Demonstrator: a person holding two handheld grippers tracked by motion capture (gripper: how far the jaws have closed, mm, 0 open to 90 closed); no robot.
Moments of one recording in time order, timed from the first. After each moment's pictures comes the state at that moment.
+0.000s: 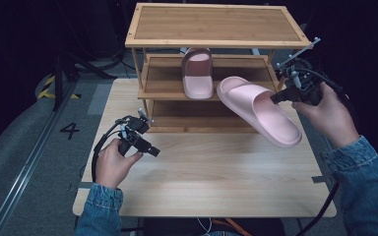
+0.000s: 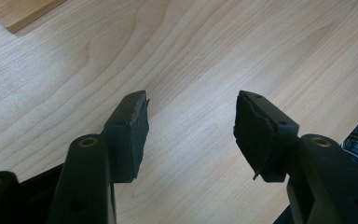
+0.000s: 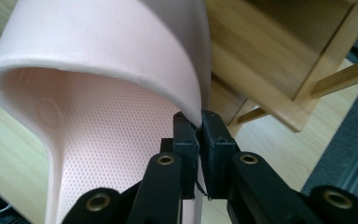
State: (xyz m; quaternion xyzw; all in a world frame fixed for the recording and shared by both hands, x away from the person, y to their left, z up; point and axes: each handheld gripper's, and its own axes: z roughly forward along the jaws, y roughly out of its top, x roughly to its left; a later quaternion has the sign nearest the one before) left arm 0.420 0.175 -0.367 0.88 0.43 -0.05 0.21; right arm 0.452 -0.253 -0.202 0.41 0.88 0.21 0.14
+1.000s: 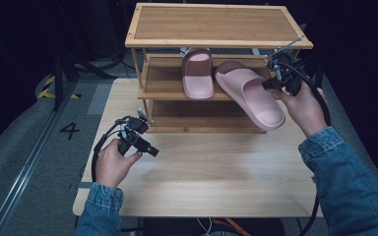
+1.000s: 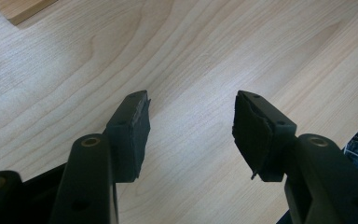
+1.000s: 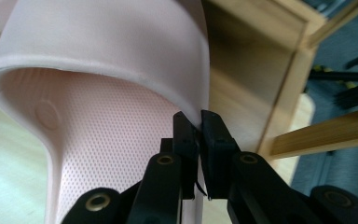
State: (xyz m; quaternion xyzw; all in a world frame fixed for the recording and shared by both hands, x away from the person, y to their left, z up) left arm 0.423 0.176 -0.370 0.87 0.44 -0.05 0.20; right arm 0.498 -0.238 -0.228 0.44 0.84 0.22 0.24
